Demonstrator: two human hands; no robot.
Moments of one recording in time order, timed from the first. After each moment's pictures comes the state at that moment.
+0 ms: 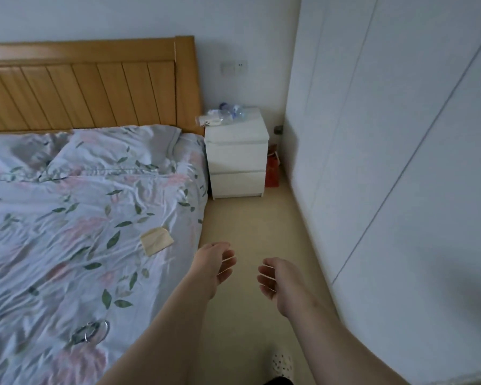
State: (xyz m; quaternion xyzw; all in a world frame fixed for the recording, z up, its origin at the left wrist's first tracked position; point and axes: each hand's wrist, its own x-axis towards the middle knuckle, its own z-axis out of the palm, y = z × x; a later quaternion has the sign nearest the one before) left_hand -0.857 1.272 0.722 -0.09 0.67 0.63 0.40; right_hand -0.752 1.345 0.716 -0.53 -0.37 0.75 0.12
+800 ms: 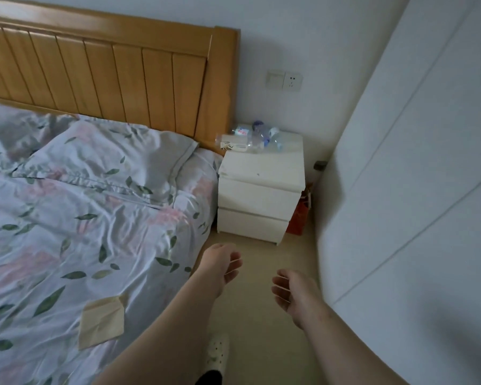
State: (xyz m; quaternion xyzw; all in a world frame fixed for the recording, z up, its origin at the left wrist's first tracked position) left_hand -1.148 1.576 0.690 -0.18 0.63 0.66 0.37; right_hand -1.040 1.679 0.700 -0.55 -0.47 0.70 0.03
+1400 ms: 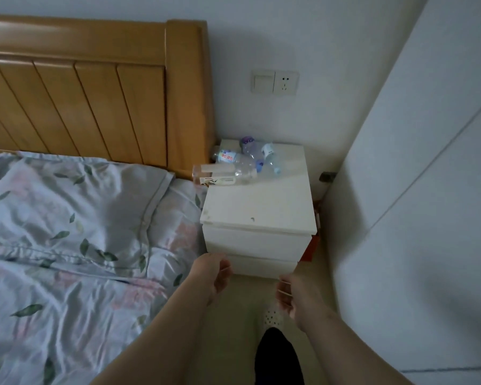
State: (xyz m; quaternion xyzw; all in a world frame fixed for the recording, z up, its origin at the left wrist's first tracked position) left_hand -1.415 1.746 0.662 -0.22 0.64 0.62 0.40; right_hand -1.290 1.862 0.665 -0.58 -0.37 0.72 0.02
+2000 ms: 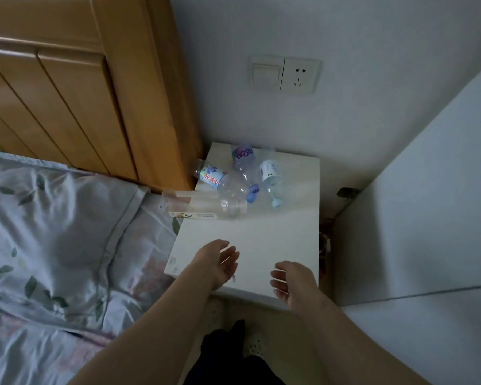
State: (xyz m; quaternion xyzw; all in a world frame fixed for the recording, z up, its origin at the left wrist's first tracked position) left_hand -1.595 1.968 0.650 -0.36 0.54 0.63 0.43; right_hand -1.494 2.088 0.648 -0.61 -0.40 0.68 -0.10
